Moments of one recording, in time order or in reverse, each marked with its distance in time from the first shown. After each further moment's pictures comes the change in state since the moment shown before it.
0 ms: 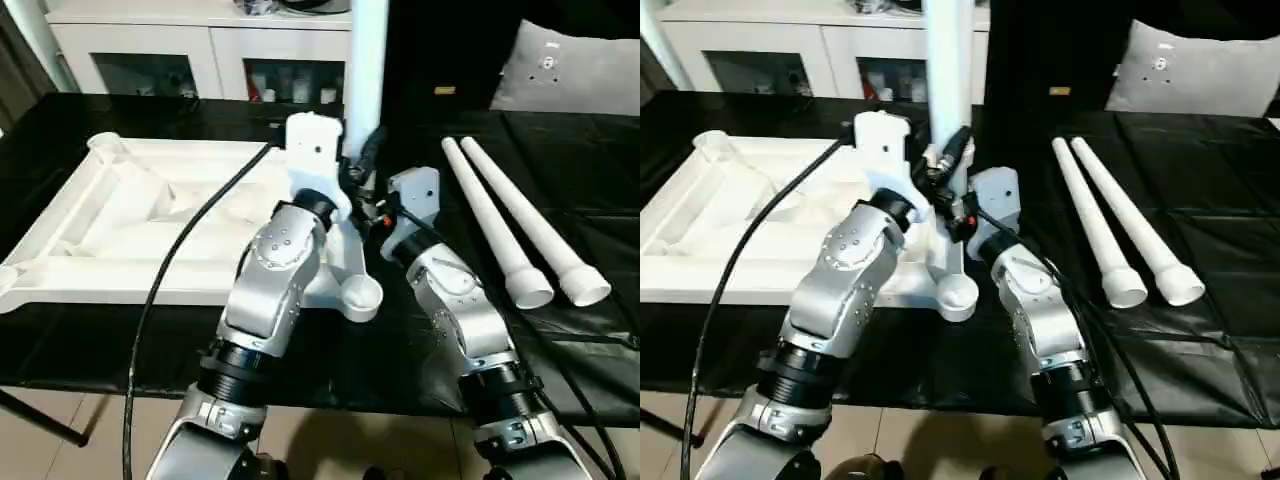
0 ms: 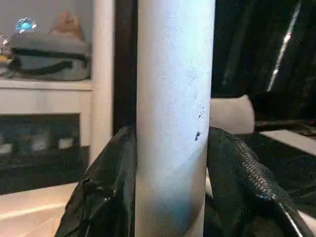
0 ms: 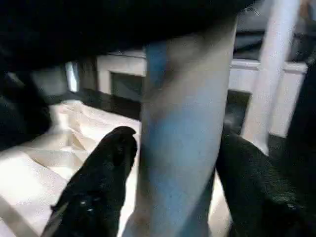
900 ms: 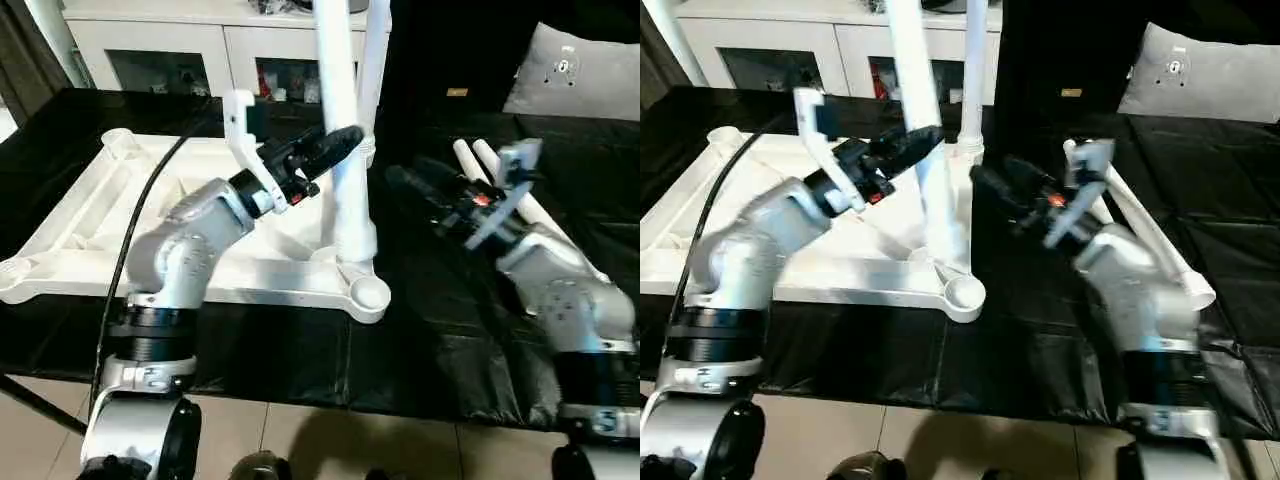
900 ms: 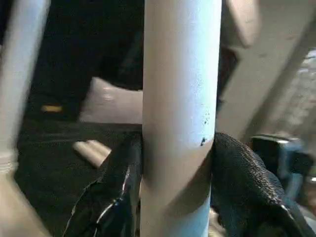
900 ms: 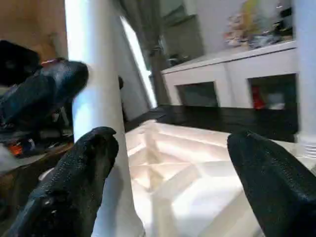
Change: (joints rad) left arm -0.082 0.249 0.219 -0.038 -0.558 0.464 -0.554; right arm -0.011 -0.276 -0.247 -0.146 0.508 0.488 0.408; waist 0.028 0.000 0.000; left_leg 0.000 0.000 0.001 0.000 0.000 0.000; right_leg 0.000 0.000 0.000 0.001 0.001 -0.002
